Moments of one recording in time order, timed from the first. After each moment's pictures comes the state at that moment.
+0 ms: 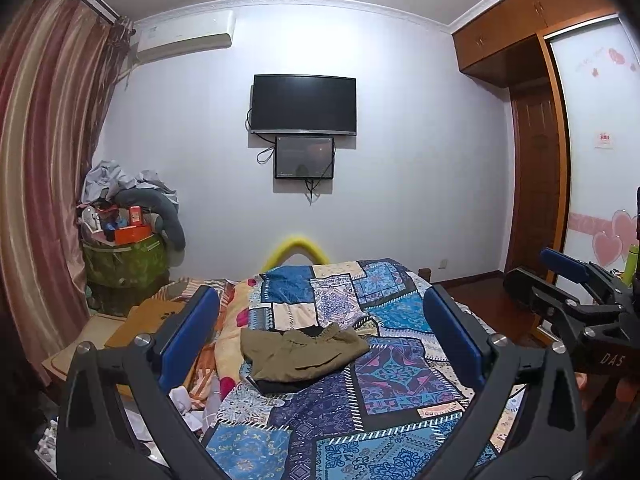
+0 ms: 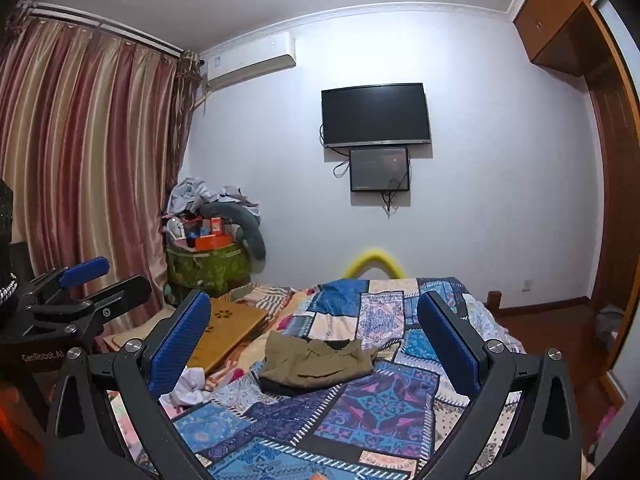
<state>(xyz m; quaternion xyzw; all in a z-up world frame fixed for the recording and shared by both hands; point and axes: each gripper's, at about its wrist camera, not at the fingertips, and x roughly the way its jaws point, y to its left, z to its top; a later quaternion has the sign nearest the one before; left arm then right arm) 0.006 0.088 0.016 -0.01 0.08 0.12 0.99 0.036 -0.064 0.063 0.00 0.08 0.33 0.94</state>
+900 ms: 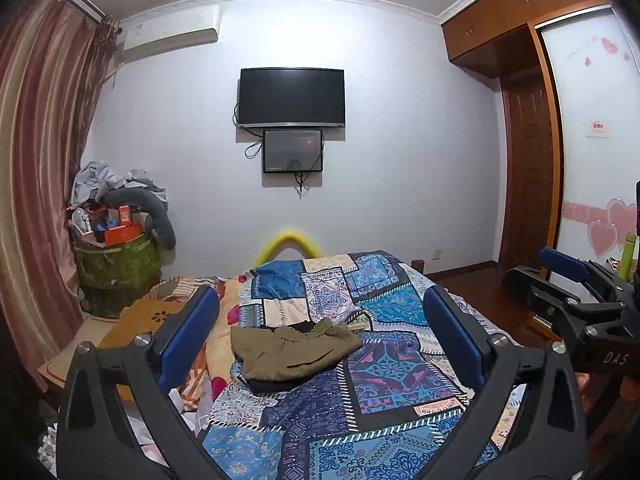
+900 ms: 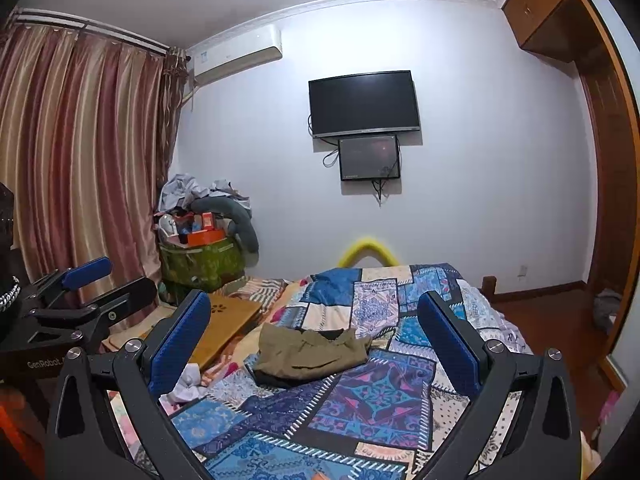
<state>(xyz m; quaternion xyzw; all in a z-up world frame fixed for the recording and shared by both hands) 0.023 0.090 0.010 0.00 0.10 0.10 0.99 0.043 -0.072 0.062 0.01 0.11 0.32 0.94</state>
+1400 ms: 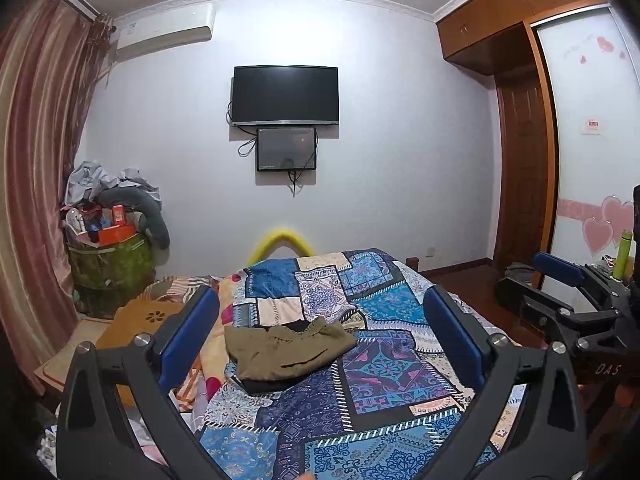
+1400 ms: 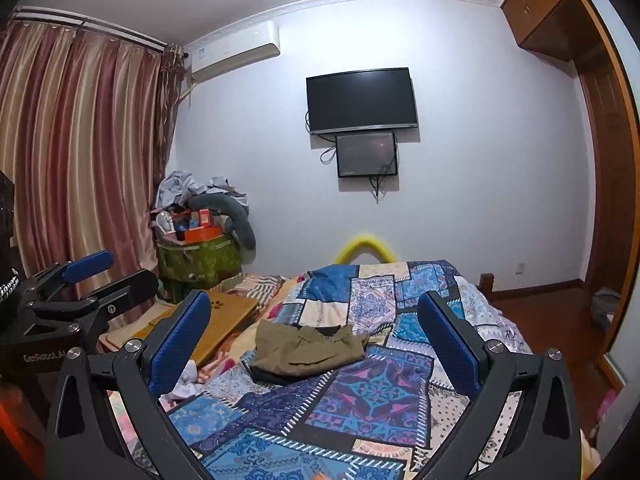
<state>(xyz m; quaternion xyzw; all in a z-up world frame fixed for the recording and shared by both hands) 0.028 0.090 0.008 0.00 0.10 0.08 0.99 0.046 -0.071 0.060 0.00 0.11 0.32 0.94</state>
